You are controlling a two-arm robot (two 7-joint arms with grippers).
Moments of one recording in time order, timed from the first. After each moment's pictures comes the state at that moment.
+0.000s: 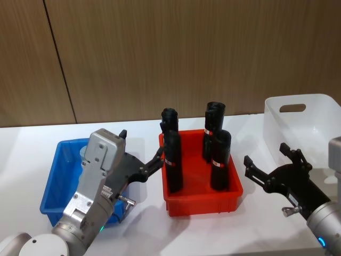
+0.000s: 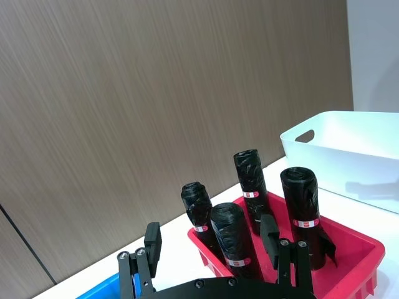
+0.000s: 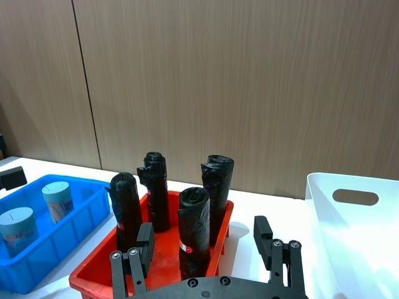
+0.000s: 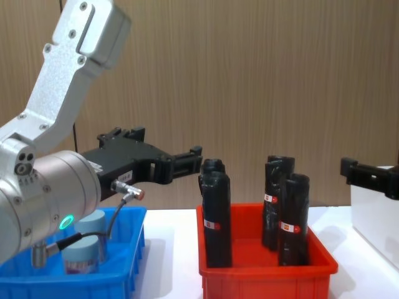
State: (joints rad) left arm -0.24 0.38 0.45 -1.63 -0.20 0.01 -0.01; right arm -0.01 0.34 -0.23 -1.77 0.29 0.03 0.07
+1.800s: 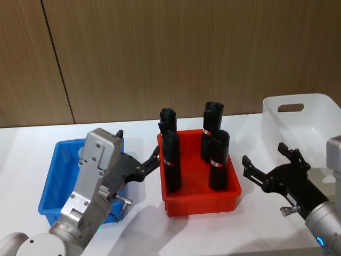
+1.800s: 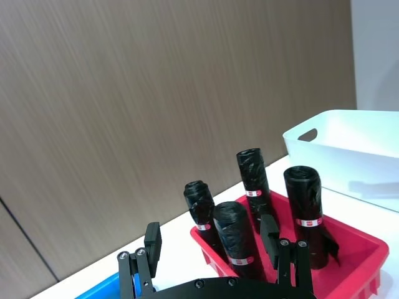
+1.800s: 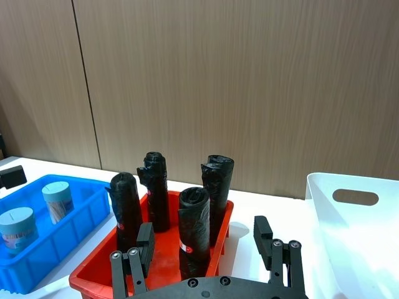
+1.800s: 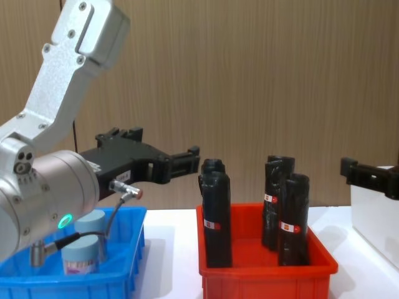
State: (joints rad) left arm -0.24 0.38 0.45 -1.63 -0.20 0.02 0.00; right arm -0.01 0.34 -0.23 -1.77 0.29 0.03 0.07
